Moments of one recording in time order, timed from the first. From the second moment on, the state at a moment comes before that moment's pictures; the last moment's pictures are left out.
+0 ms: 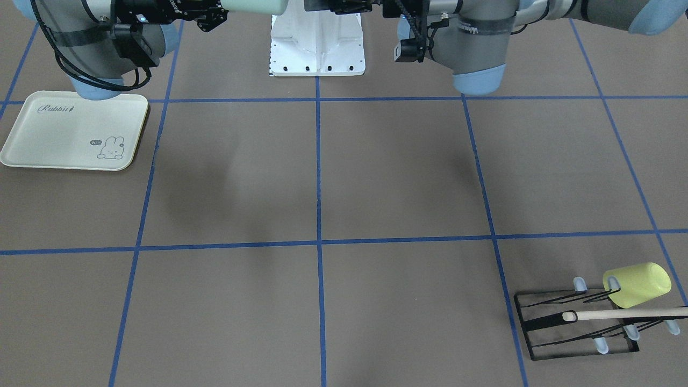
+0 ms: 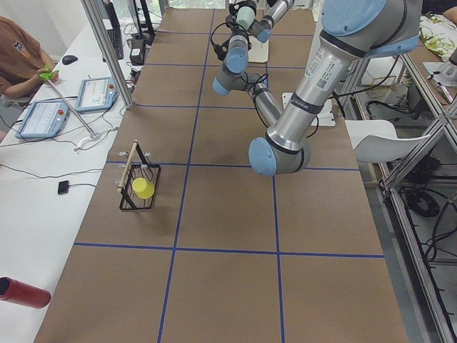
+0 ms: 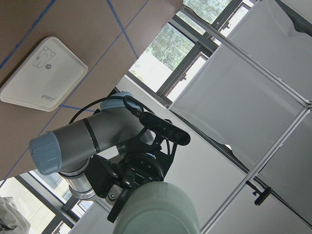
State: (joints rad) left arm -0.69 -2.17 -1.72 -3.19 -2.08 -2.63; right arm 0.63 -1.32 1.82 0.36 1.92 2.24
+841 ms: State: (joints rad) left arm -0.91 -2.08 -1.73 -2.85 -2.28 -2.23; right arm 0.98 -1.49 1.57 0.26 2.46 2.04
